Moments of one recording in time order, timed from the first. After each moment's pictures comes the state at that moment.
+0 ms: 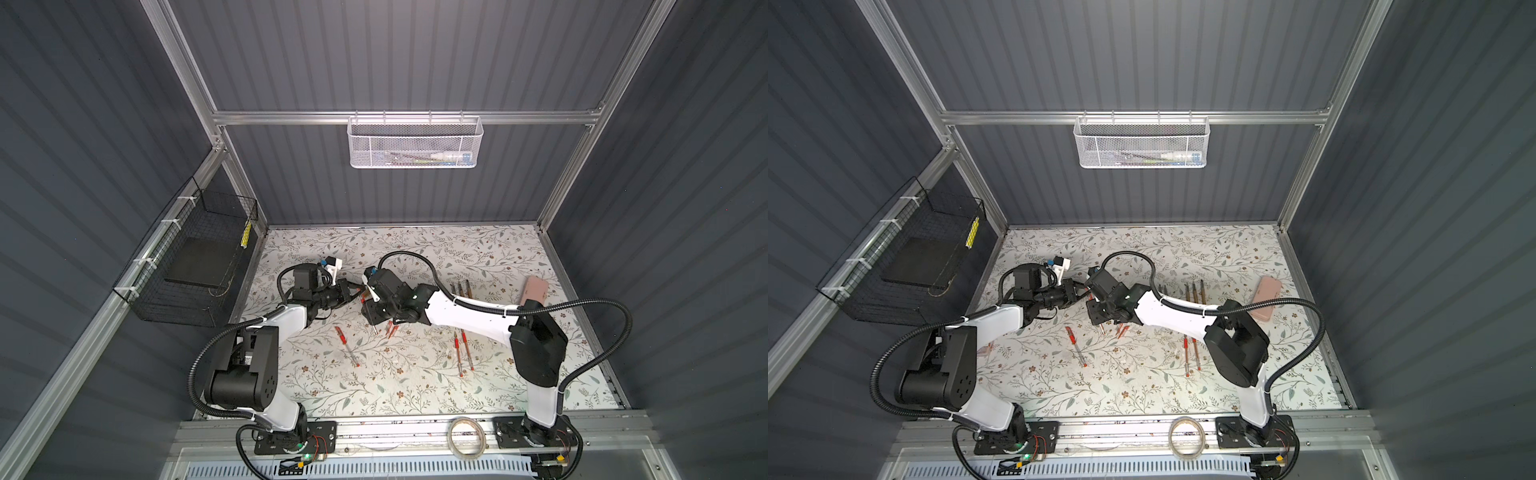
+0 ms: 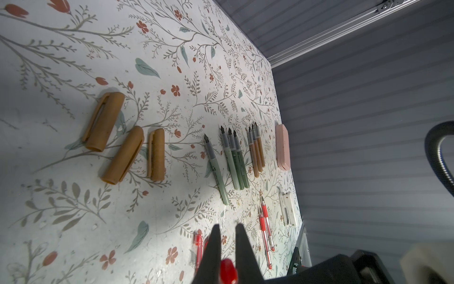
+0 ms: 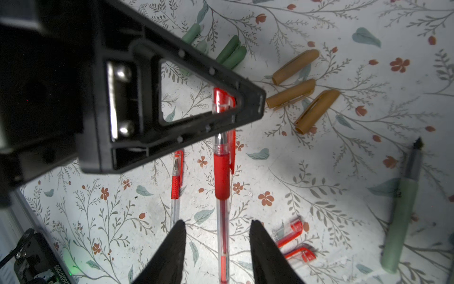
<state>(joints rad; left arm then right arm) -0.12 1.57 0.76 0.19 0.86 -0.60 0.97 1.94 1.51 -0.41 0.00 0.46</state>
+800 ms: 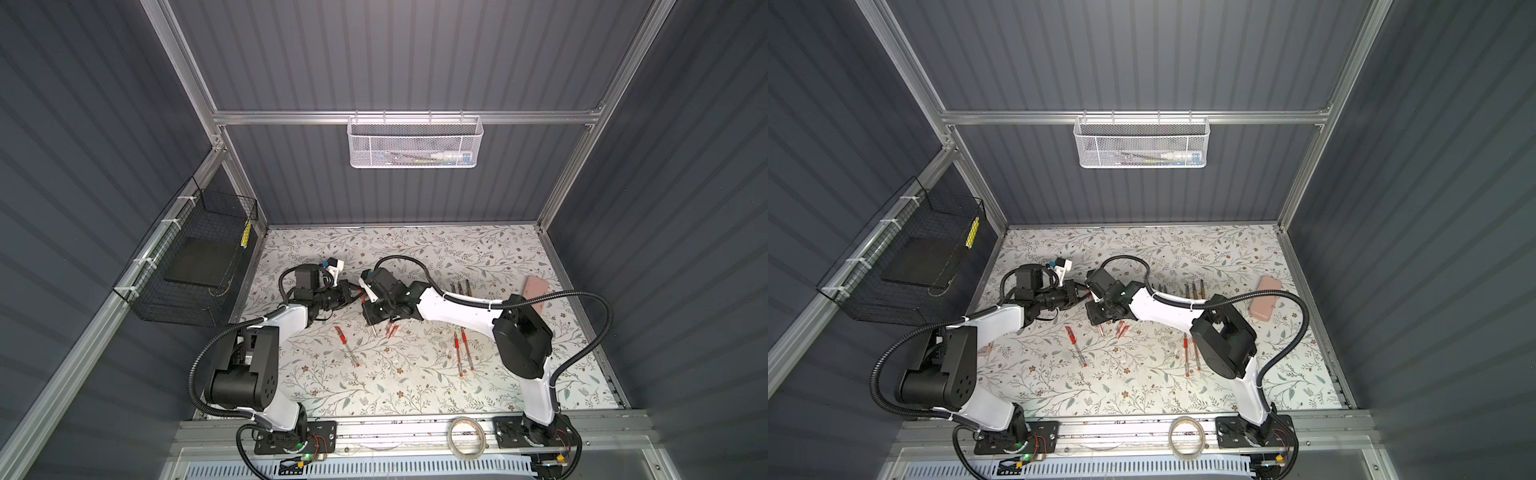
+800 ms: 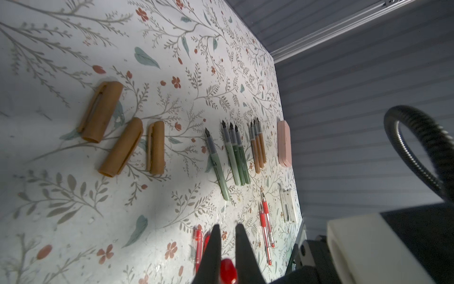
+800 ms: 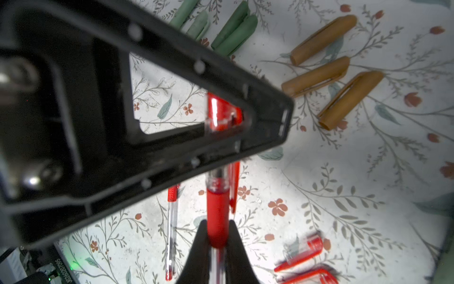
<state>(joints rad) -0.13 1.57 0.76 0.15 0.86 -0.59 0.95 2.01 1.52 -0.42 -0.09 0.46</state>
